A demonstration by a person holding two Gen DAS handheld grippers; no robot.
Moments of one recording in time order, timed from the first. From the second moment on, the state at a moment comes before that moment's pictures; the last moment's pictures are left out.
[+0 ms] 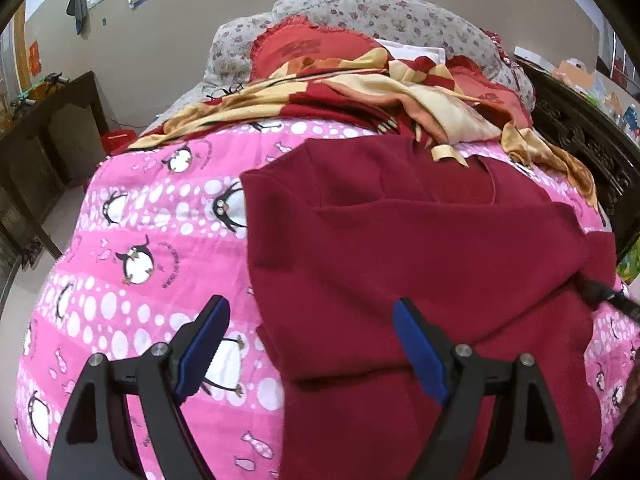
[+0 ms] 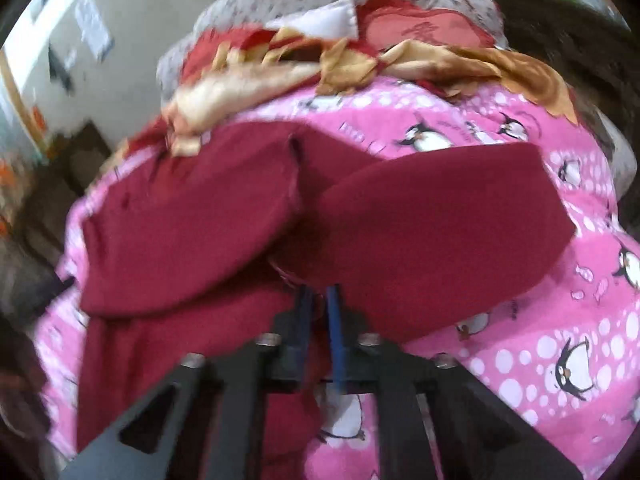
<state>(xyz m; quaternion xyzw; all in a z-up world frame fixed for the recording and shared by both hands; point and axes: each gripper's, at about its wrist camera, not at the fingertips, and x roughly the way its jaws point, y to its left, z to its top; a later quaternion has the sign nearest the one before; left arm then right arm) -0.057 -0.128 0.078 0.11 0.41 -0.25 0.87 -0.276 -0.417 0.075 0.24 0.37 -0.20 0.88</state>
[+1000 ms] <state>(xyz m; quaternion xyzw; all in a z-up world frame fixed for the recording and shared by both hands) -0.043 -0.074 0.127 0.03 0.37 -0.24 0.90 -0.183 -0.305 0.278 0.14 0.27 0.19 0.93</state>
